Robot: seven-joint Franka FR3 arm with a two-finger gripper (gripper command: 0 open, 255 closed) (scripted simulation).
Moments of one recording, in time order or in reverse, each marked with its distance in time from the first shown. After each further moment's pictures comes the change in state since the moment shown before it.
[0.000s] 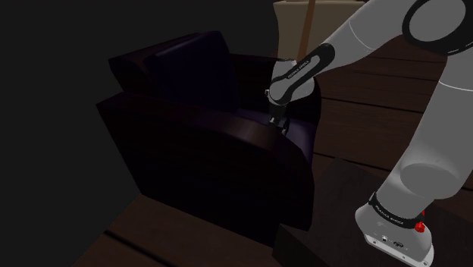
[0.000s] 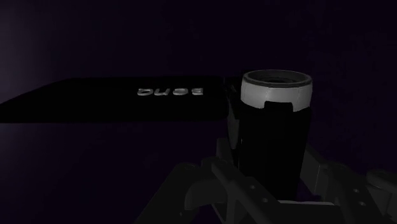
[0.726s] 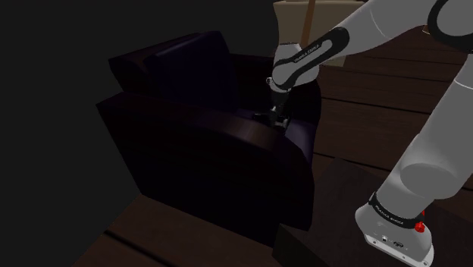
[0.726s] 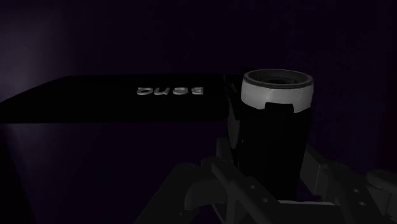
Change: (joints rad) arm 0.001 -0.110 -0.005 0.036 -0.026 -0.144 0.023
